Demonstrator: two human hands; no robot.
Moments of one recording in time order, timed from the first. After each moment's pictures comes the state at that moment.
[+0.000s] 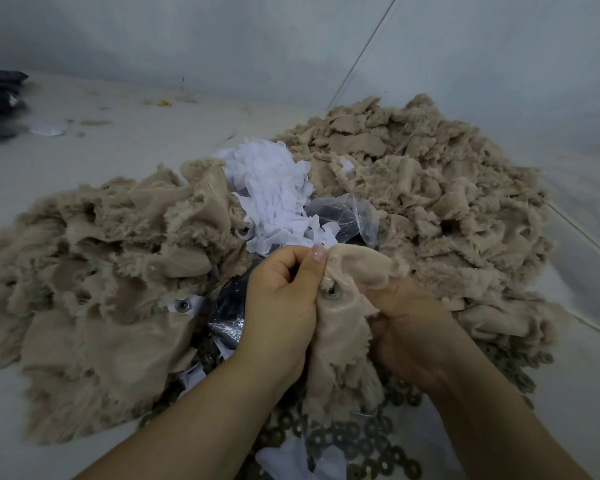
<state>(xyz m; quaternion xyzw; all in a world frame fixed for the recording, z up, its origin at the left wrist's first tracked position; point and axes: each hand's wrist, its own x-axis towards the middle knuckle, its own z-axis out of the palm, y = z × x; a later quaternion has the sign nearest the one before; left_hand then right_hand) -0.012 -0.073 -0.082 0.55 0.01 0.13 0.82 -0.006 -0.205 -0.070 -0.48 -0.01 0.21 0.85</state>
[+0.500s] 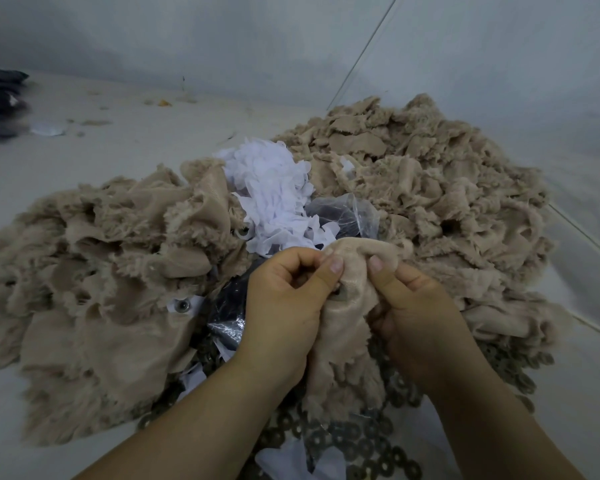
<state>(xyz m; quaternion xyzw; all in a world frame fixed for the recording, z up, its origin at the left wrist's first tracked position) -0.016 -0.072 -0.080 0.55 -0.02 0.12 0.83 -0.002 -0.210 -0.076 -0.57 0.02 0.06 0.82</state>
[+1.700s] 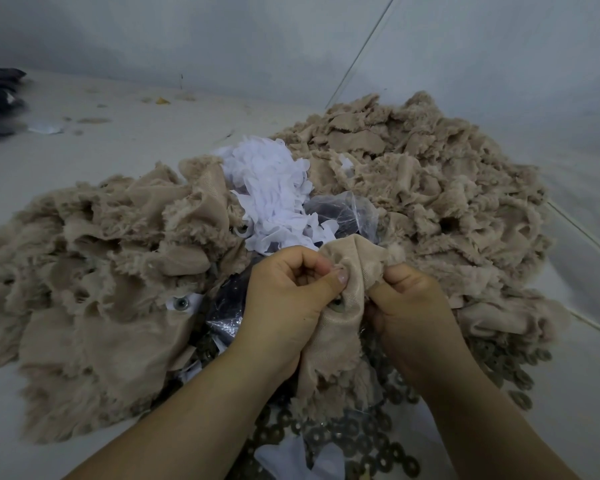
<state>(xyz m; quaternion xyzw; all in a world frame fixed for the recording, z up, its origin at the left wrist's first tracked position) -0.012 -0.068 -0.079 0.61 -0.02 0.10 0.79 -0.003 -0.210 -0.084 -0.65 -0.05 -0.01 0.75</state>
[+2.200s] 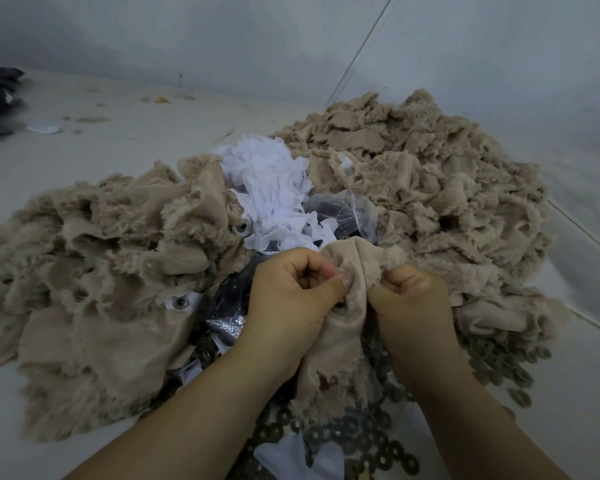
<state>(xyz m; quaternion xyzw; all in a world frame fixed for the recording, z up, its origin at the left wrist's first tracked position) -0.015 -0.069 -0.079 0.65 -0.03 0.10 0.75 -0.006 -0.206 -0.085 -0.70 -0.01 -0.10 0.71</state>
